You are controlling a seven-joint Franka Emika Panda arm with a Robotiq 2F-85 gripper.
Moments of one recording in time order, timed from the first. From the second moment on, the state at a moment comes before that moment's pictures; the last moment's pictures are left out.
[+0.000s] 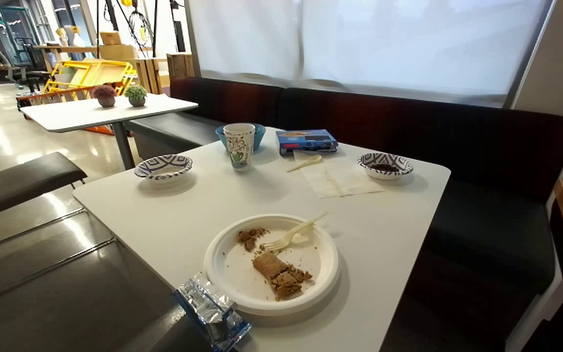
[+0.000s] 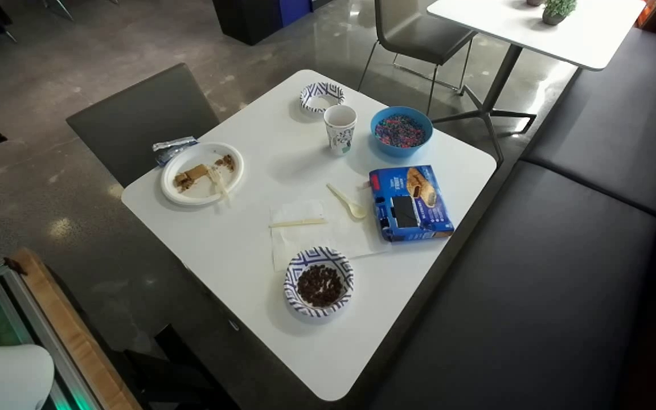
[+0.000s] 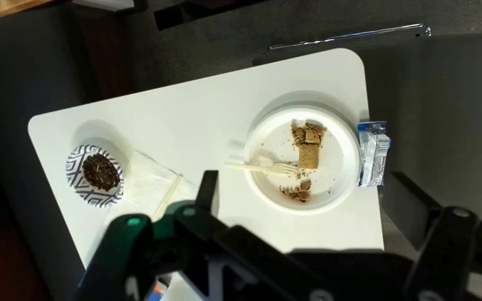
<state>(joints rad) 0.12 -0.23 0.55 -2.11 -0.03 1.73 0.87</state>
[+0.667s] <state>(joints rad) 0.28 0.19 0.41 -1.99 -0.14 1.96 1.24</state>
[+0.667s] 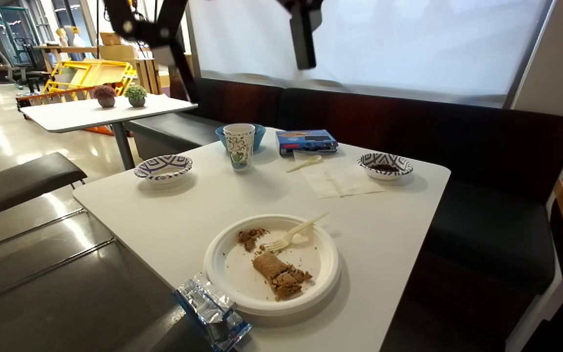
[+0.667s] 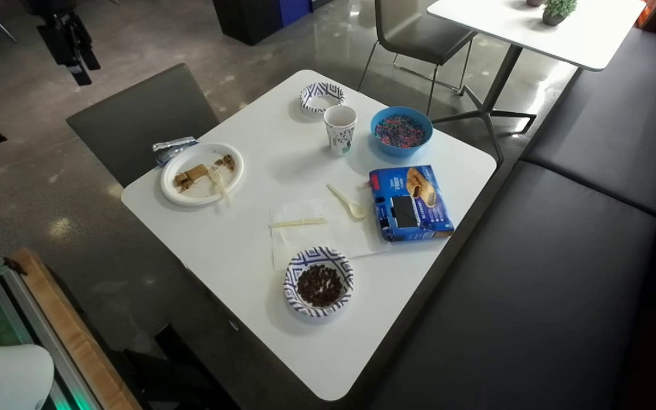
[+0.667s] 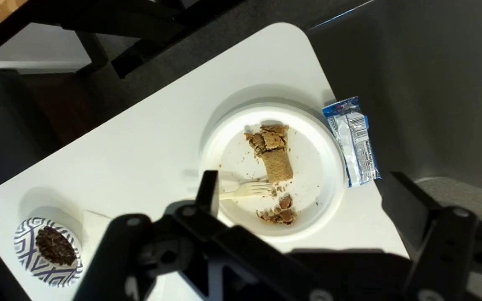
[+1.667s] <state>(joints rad) 0.49 0.62 0.22 -1.70 -0.22 1.99 1.39</state>
